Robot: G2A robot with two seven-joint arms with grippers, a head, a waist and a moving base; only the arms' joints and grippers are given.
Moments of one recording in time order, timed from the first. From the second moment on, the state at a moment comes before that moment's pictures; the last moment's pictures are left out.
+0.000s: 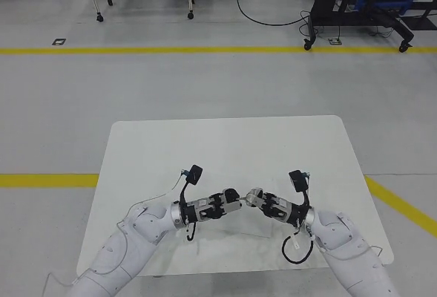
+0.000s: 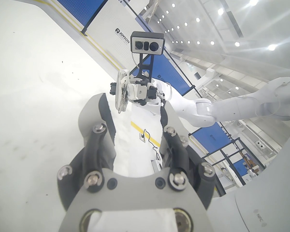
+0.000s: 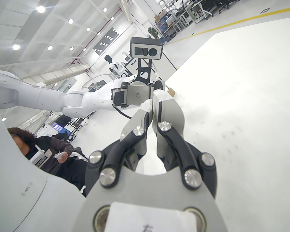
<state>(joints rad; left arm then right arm) 0.89 -1.30 -0.83 -1.07 0.01 -1.00 -0.53 -1.14 -1.08 1.15 -1.26 -0.06 -1.01 0.55</state>
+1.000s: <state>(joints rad) 0.93 -1.28 -0.89 -1.20 0.20 -0.88 -0.54 -1.16 -1.03 1.17 -1.32 0.02 -1.01 0.73</state>
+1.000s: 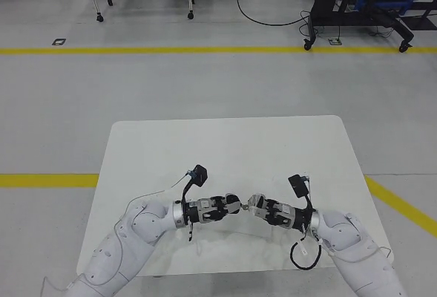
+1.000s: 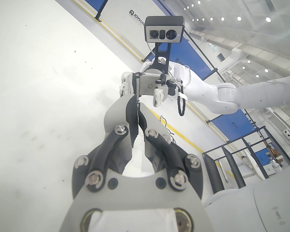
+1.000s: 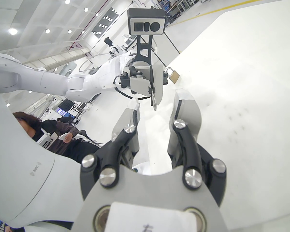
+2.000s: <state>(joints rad) 0.95 -1.28 -0.88 -1.18 0.21 -0.94 -0.46 -1.12 -1.02 1.09 -1.31 0.12 -1.00 0.79</state>
